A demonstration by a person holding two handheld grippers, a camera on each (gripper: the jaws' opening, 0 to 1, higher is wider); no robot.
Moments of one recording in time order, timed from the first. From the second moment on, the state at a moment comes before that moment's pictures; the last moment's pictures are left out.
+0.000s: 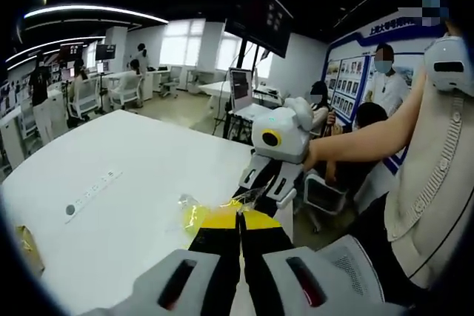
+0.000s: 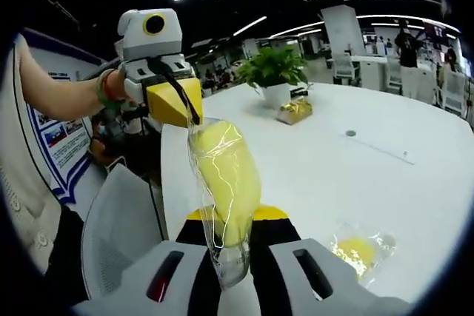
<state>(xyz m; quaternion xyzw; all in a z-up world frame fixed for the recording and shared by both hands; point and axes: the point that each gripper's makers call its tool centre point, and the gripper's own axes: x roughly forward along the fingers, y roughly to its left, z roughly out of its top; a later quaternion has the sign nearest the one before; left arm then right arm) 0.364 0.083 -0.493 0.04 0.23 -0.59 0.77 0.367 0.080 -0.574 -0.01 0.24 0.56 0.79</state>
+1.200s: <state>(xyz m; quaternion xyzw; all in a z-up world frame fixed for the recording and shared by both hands) 0.364 0.079 -0.490 0.04 0.24 -0.59 0.77 0.372 0.077 -0.574 0.00 0.22 0.54 0.81</state>
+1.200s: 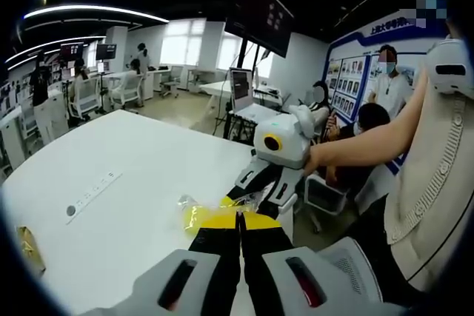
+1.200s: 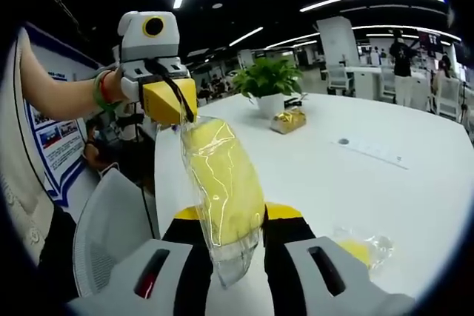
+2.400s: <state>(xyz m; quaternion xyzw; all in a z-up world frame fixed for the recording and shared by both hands) 0.356 0.088 -0.513 0.03 0.27 -0.57 0.78 0.347 0.045 -0.556 0.03 0.20 0.49 0.85</state>
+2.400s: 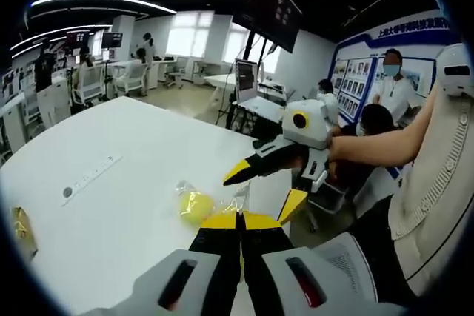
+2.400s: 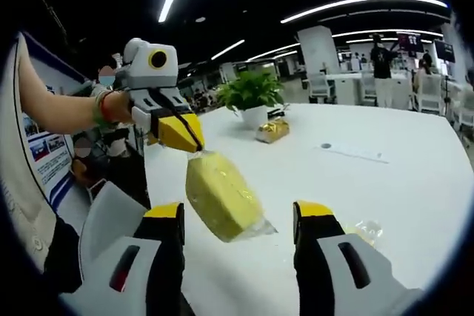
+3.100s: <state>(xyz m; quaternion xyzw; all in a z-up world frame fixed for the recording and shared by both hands) 0.396 0.103 -0.582 -0.04 0.30 -0.50 0.81 0.255 -0.030 -0.549 0.08 0.20 0.33 0.92</state>
